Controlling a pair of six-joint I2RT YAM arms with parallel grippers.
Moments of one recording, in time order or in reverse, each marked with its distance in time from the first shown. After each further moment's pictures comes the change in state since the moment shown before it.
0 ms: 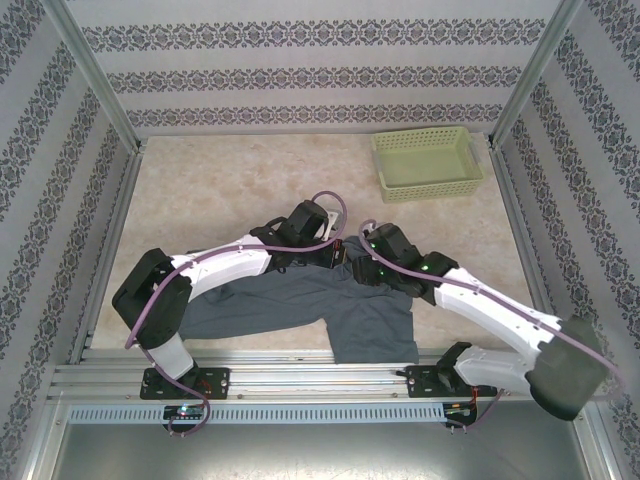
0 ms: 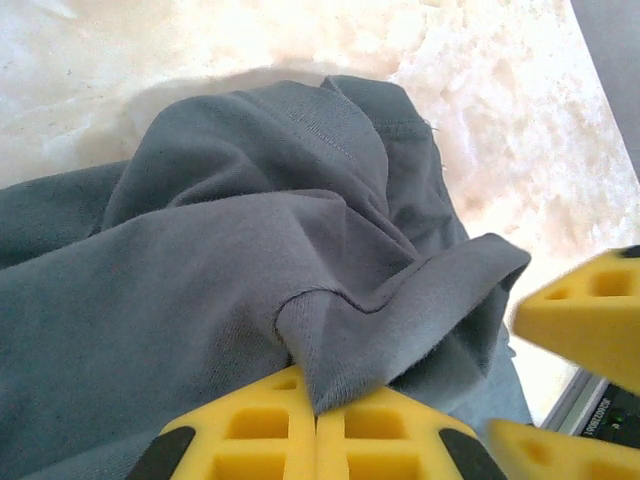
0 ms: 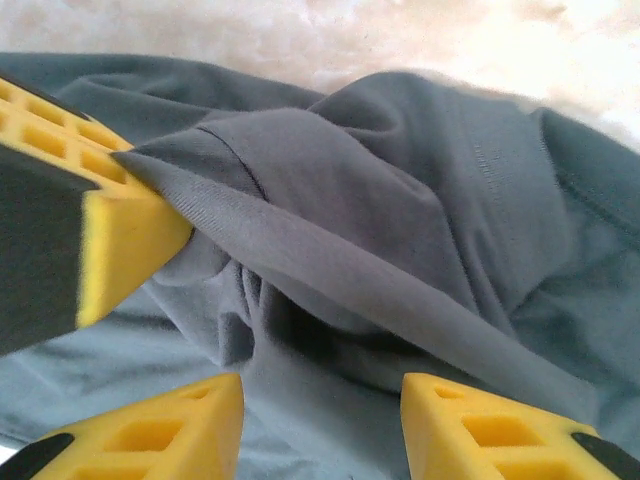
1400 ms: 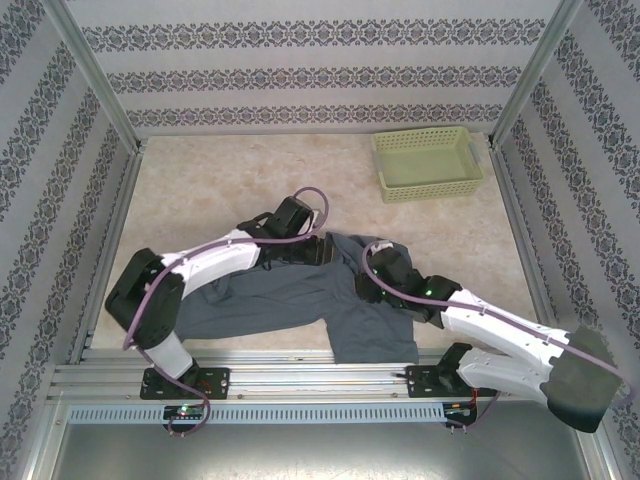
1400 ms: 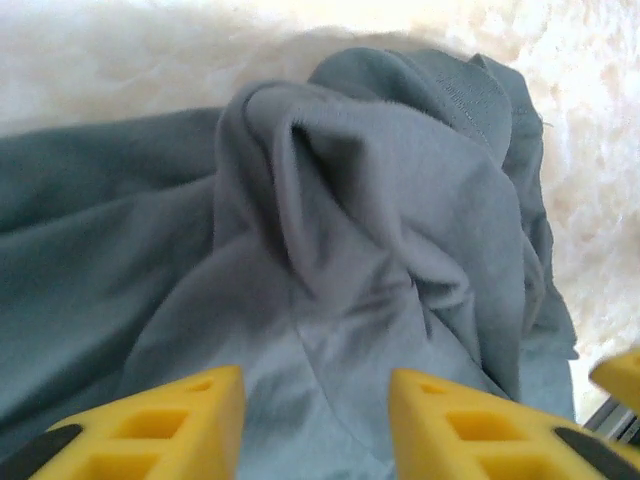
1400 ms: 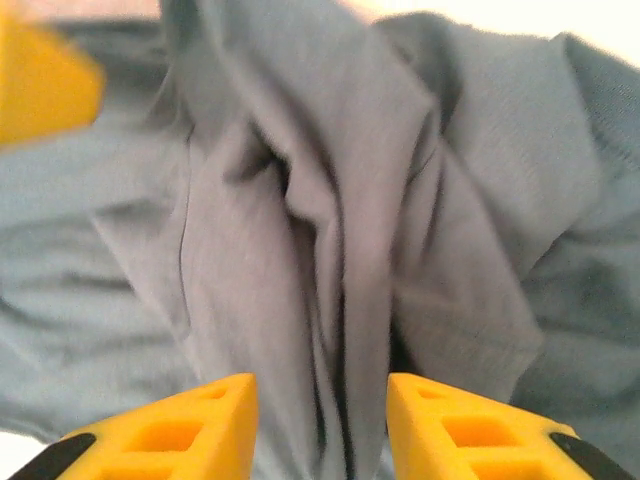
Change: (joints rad) left arm 0.076 -0.063 -0.039 -0.146 -0.022 -0.051; right arm 0.071 -0.128 -0.174 0.113 0.068 0.066
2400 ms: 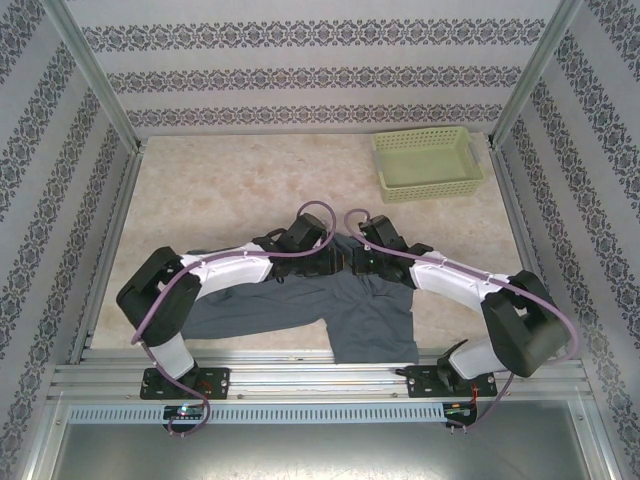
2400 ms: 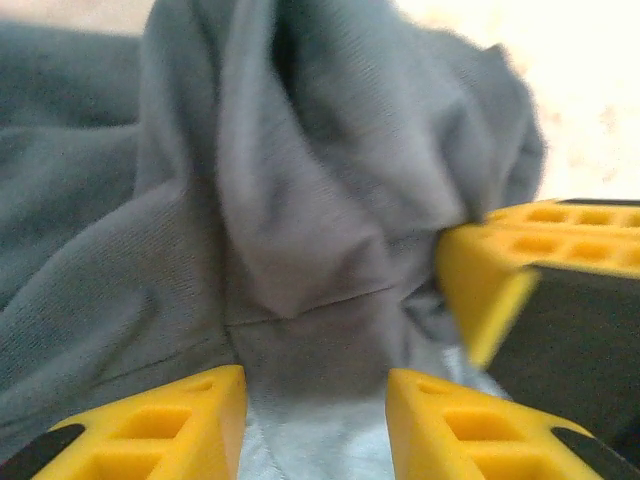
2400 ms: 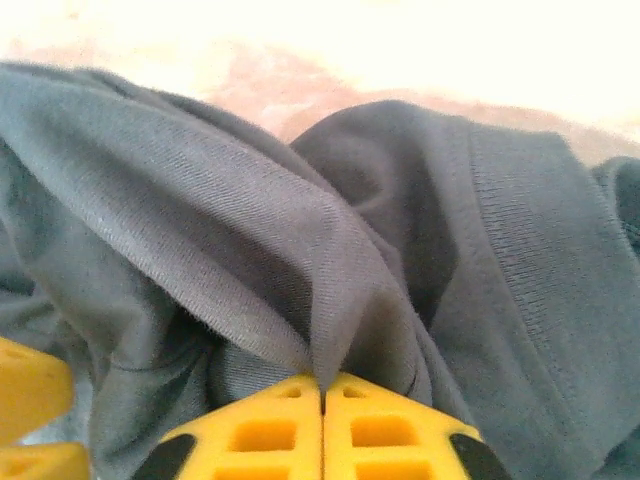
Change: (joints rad) left arm -0.084 0.106 -0.058 0.200 -0.053 -0.238; right arm -0.183 0.384 0.139 0.187 -0.142 -0.040
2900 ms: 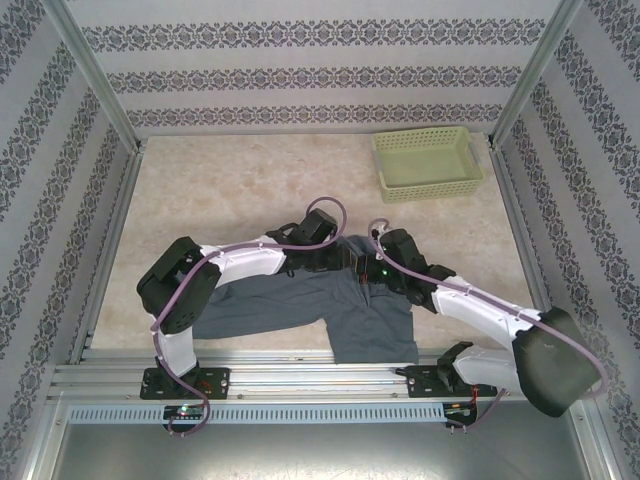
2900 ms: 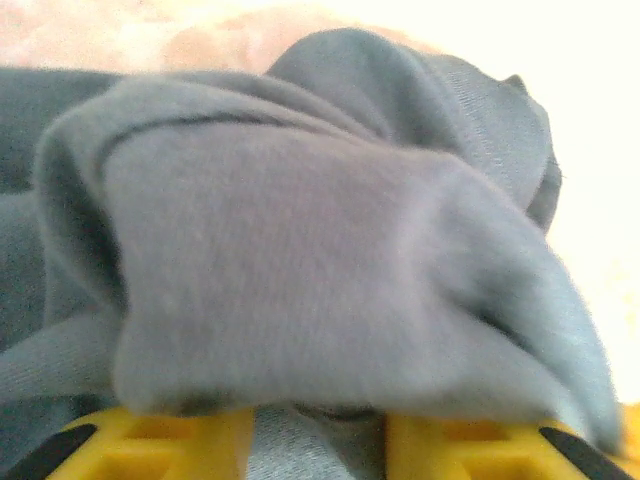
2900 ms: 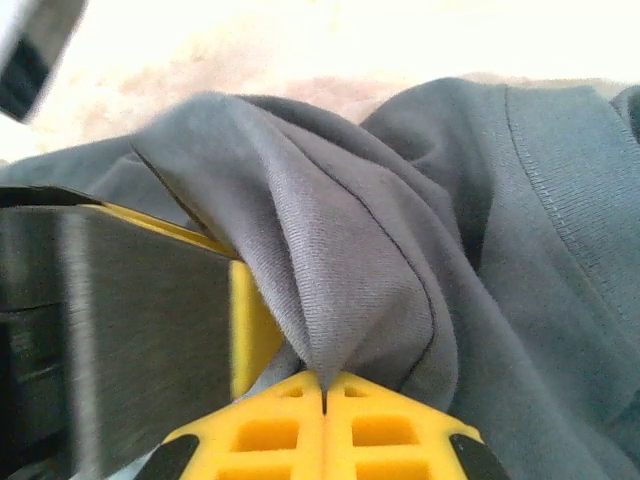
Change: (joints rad) left arm 0.000 0.111 0.109 -0.016 0.006 -0.006; right arm -0.006 -0.254 -0.196 0.133 -0.120 0.101
